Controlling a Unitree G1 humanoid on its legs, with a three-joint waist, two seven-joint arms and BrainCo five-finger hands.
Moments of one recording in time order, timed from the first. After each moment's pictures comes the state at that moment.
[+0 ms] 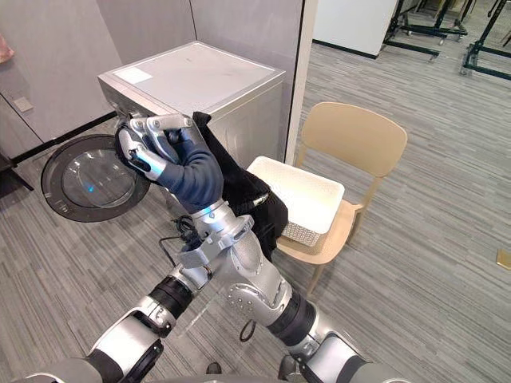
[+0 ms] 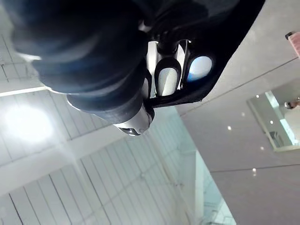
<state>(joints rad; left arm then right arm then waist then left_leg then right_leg) -0.41 0.03 -0.41 0.46 0.29 -0.14 0.50 -0.42 0.02 0.68 -0.22 0.67 -0.39 -0.04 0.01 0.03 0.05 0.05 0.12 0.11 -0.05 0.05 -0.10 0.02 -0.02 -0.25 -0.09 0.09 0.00</state>
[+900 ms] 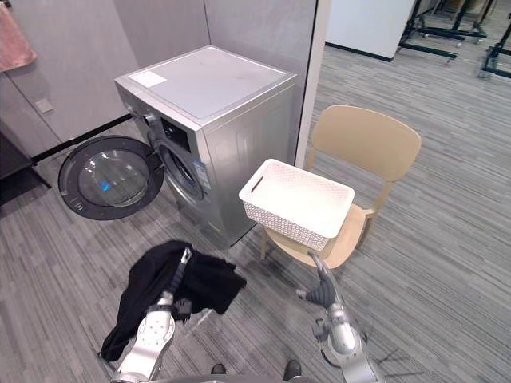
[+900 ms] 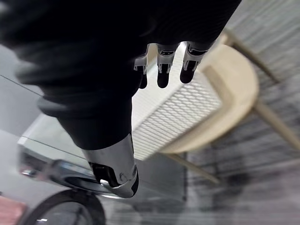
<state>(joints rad) 0.15 0.08 -0.05 0.59 0.17 -0.25 0.28 0.14 -0.19 0.06 0.65 -0.35 -0.23 -0.18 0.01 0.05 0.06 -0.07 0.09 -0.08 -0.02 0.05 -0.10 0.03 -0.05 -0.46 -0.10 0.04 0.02</state>
